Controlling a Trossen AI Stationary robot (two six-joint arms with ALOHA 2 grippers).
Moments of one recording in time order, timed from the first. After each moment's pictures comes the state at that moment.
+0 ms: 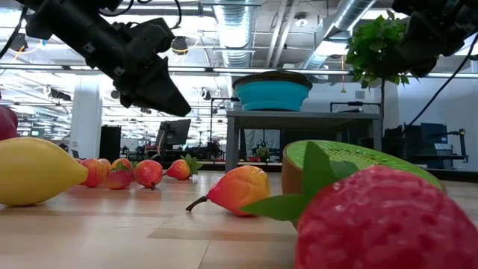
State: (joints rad) left arm -0.29 1.39 0.59 0.12 -0.61 -0.55; right arm 0.58 0.92 0.56 -0.39 0.70 0.64
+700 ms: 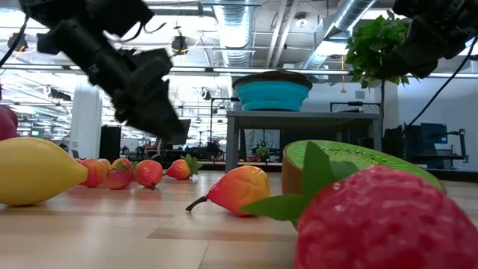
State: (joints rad) left arm -0.18 1.39 0.53 0.06 -0.50 -0.62; right arm 0.58 0.92 0.56 -0.42 0.70 0.65
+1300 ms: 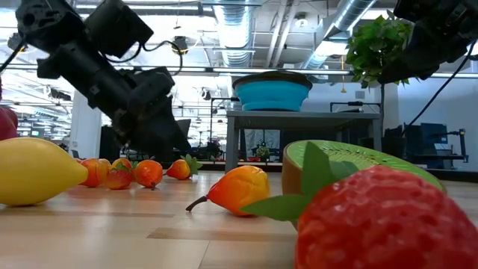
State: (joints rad) left arm -0.19 1.55 0.47 0.36 -0.43 -0.66; right arm 0.58 0.92 0.56 -0.47 0.71 0.65
